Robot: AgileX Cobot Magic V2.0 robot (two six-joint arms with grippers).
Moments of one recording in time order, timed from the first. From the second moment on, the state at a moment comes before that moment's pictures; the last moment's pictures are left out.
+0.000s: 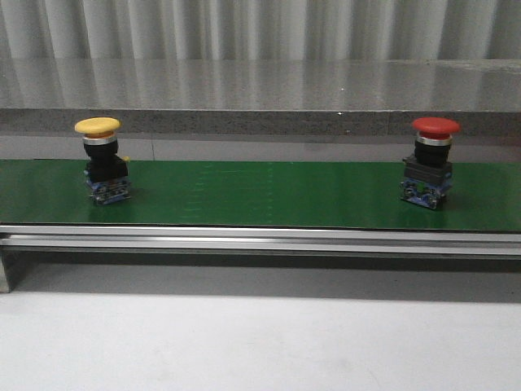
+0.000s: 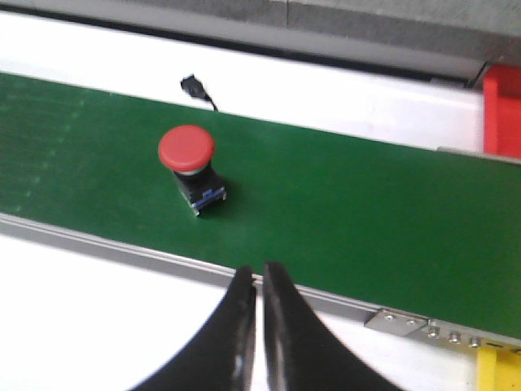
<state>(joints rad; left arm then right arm) -0.17 0.49 -0.59 -0.16 0.59 0.19 0.10 0.77 -0.82 0.07 0.77 -0.04</state>
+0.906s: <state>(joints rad) -0.17 0.49 -0.59 -0.16 0.62 0.19 0.10 1.55 -1.25 0.08 1.00 -0.05</state>
